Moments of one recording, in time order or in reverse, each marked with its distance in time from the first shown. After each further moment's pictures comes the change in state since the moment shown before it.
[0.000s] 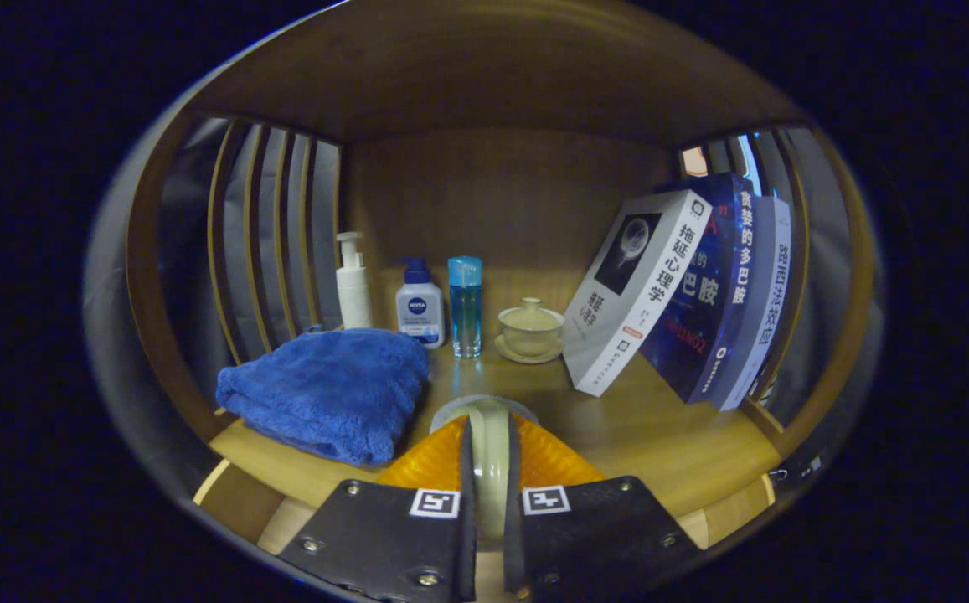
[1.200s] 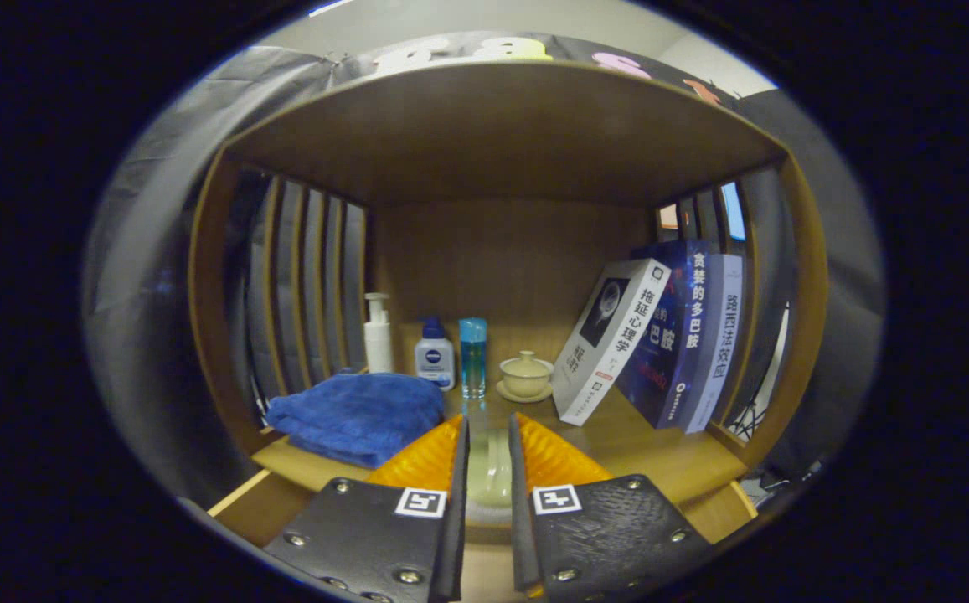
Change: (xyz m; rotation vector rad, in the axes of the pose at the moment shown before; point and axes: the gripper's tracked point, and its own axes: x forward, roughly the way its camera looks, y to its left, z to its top) arm -0.100 0.007 0.029 0.011 -0.188 0.055
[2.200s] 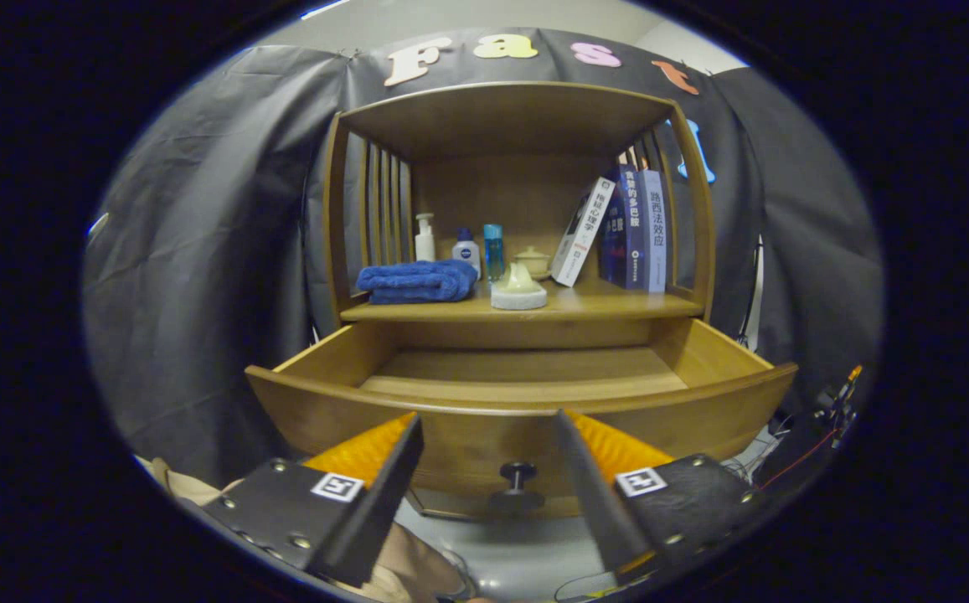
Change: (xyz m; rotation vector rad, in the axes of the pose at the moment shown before) arm -0.190 0.019 -0.159 0.047 0.134 -0.001
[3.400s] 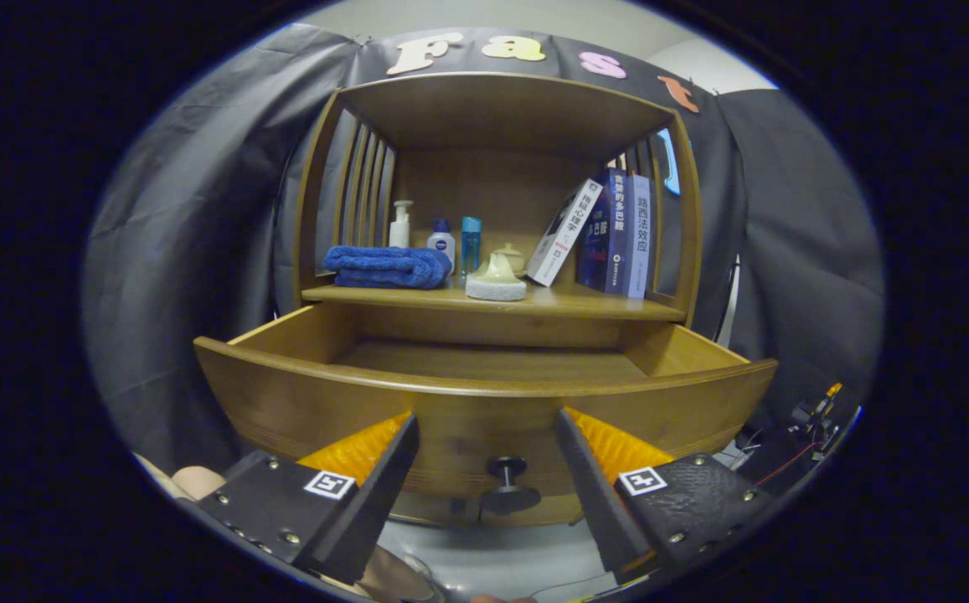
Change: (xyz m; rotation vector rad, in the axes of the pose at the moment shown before) arm 0.027 -0.016 -0.012 -0.084 -0.030 -0.116
